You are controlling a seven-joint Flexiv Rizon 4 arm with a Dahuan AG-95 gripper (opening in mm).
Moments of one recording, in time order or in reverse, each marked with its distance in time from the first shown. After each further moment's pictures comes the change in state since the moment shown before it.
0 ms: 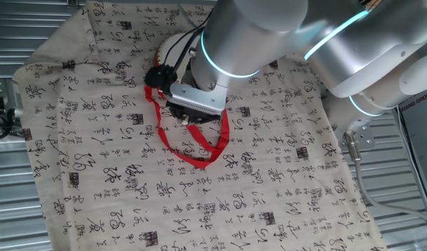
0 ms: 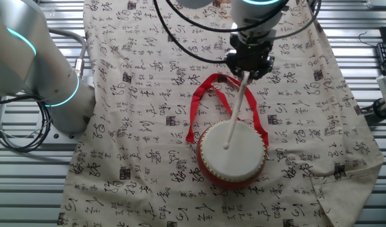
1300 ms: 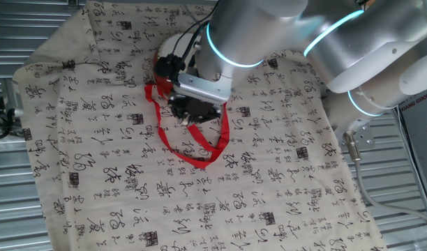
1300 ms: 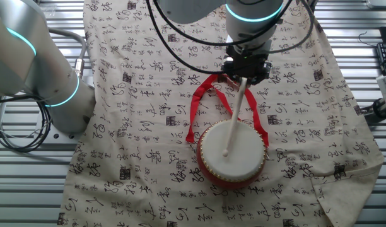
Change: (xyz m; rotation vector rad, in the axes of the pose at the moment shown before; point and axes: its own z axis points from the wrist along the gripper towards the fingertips) arm 0.003 0.000 0.014 0.034 -0.093 -0.008
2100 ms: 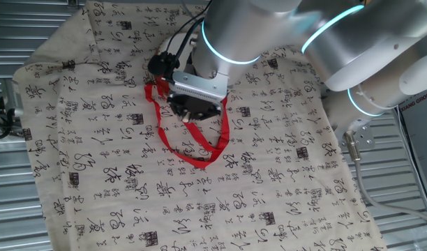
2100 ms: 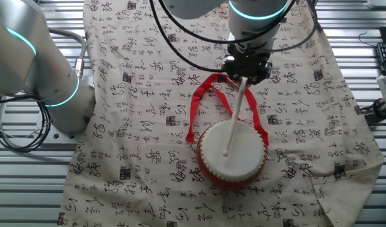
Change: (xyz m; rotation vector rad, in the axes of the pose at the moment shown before) arm 0.005 0.000 -0.007 -0.041 0.045 -0.010
